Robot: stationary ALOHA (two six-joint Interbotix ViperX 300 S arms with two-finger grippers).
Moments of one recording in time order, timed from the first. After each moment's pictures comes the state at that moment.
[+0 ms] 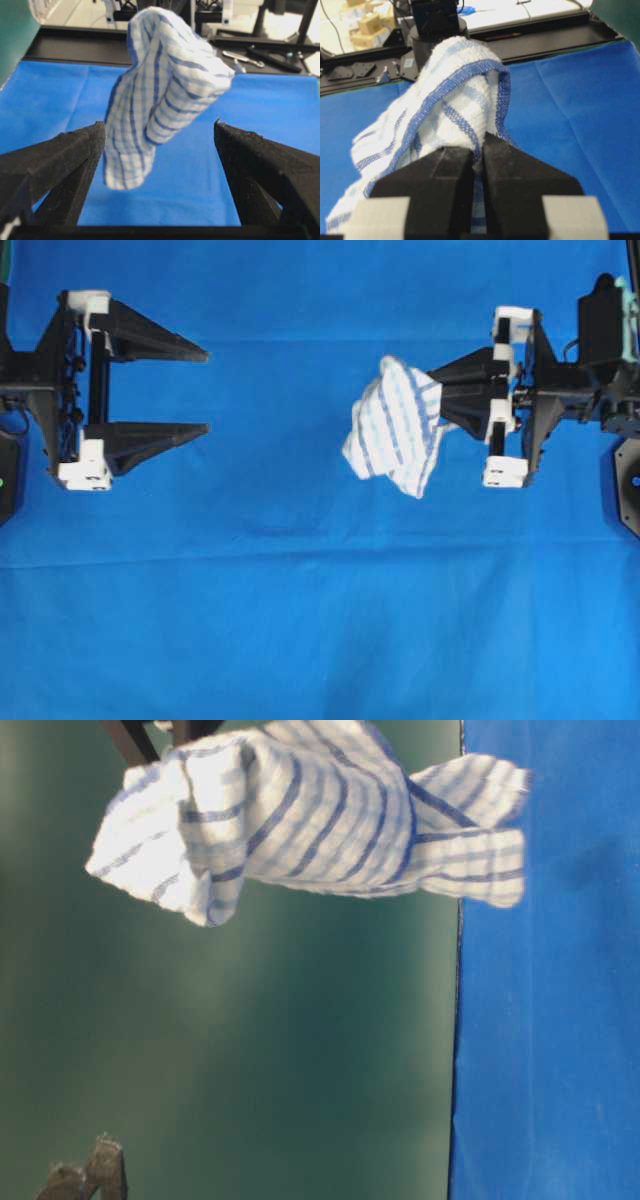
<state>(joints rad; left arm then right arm) 0.04 -0.64 0.94 -0.02 -0.33 0.00 -0.07 -0.50 0.95 0.14 -0.40 0.01</state>
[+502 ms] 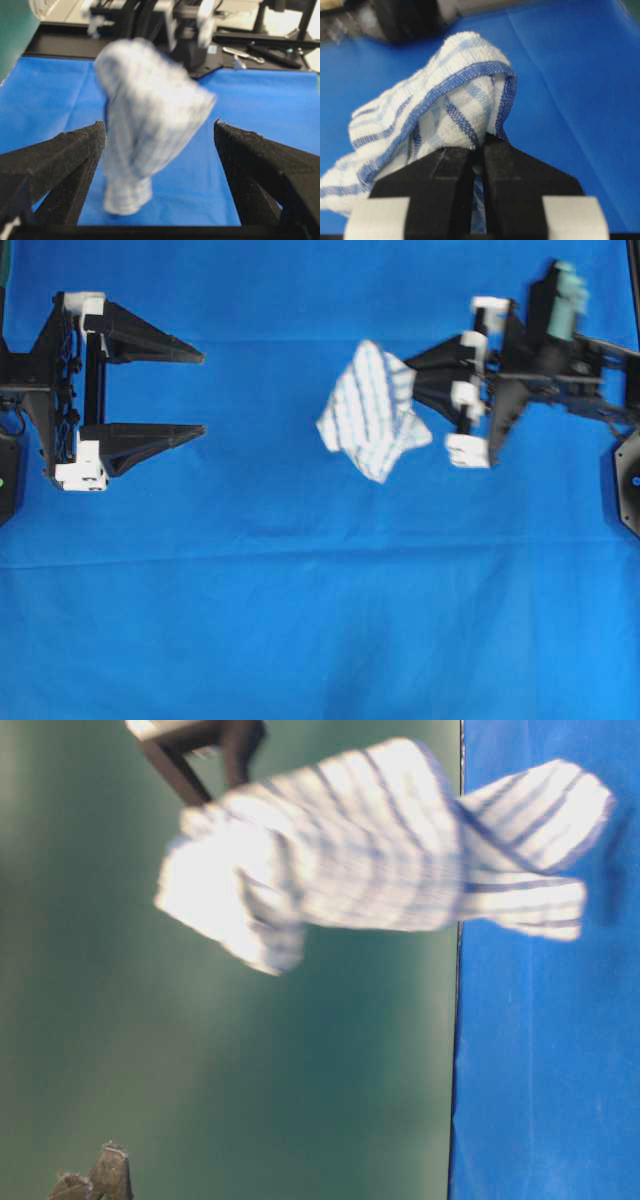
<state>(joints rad) 0.04 -0.65 0.94 -0.02 -0.33 -0.01 -0.16 -0.35 0.86 0.15 -0.23 0.01</state>
